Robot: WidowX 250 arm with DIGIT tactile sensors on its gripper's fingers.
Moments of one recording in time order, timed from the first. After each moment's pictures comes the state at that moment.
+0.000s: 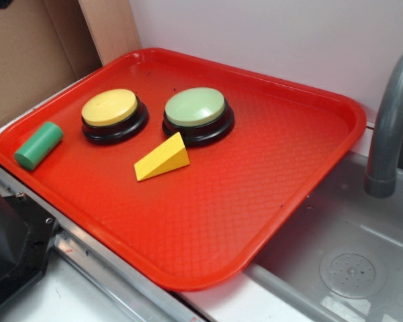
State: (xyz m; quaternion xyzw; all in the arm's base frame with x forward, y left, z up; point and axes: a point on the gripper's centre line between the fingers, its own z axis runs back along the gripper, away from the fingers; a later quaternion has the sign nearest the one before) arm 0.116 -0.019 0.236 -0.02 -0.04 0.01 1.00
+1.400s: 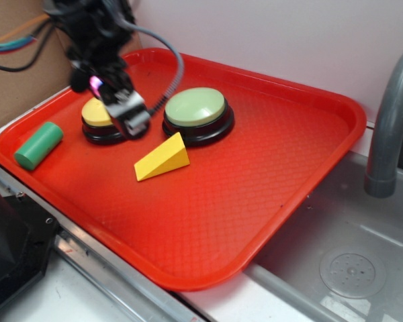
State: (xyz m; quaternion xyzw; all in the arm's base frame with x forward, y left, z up) arm 0.189 -0.042 0.096 0.03 -0.07 -0.11 0.99
